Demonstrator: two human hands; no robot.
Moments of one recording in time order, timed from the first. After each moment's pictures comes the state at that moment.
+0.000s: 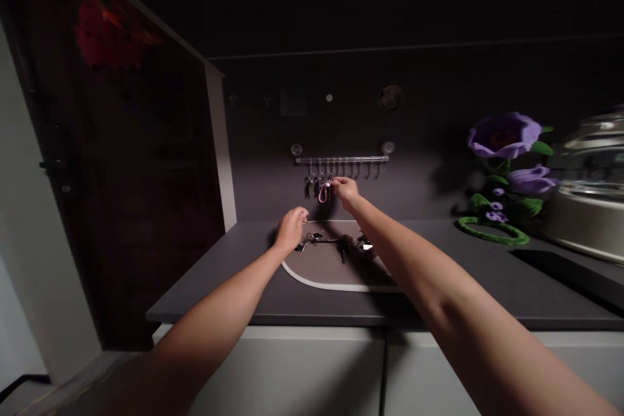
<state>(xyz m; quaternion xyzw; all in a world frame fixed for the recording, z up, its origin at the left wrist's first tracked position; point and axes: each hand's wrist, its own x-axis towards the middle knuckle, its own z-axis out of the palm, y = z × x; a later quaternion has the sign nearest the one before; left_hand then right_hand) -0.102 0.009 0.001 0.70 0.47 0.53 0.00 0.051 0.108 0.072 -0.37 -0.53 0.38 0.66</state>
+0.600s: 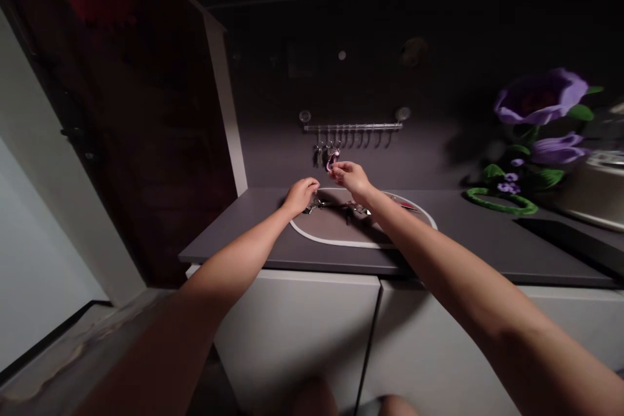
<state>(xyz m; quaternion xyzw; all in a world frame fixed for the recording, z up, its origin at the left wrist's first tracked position) -0.106 0.001 0.004 0.75 0.46 0.47 0.01 0.051 0.021 0.049 -0.35 -0.62 0.44 0.55</state>
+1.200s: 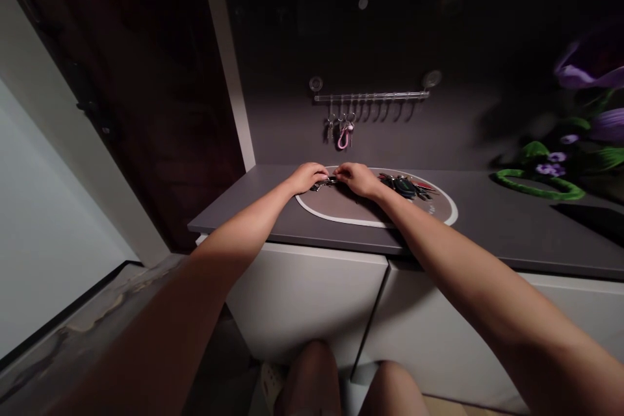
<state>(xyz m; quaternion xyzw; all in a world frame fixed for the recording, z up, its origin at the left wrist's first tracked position) -0.122 0.005 0.002 0.84 0.45 0.31 0.02 0.061 0.014 0.013 -0.40 -0.87 0.07 0.28</state>
